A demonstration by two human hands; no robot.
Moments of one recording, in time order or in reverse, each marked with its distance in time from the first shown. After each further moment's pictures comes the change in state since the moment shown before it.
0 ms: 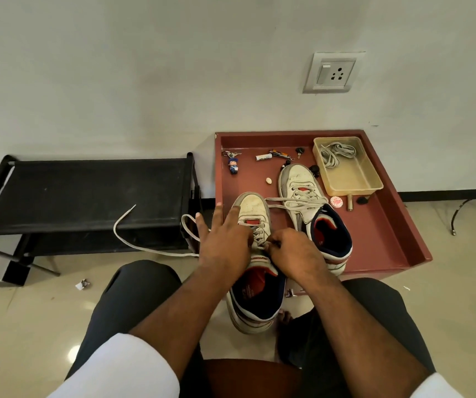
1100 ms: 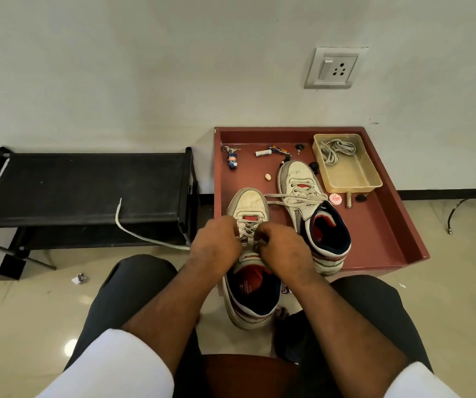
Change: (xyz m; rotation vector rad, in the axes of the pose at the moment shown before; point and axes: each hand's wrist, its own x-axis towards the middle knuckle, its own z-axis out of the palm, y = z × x) left_hand 0.001 -0.012 -0.003 -0.379 -0.053 -0.222; right_hand -0.002 -0.014 0.013 -0.013 0.116 -0.069
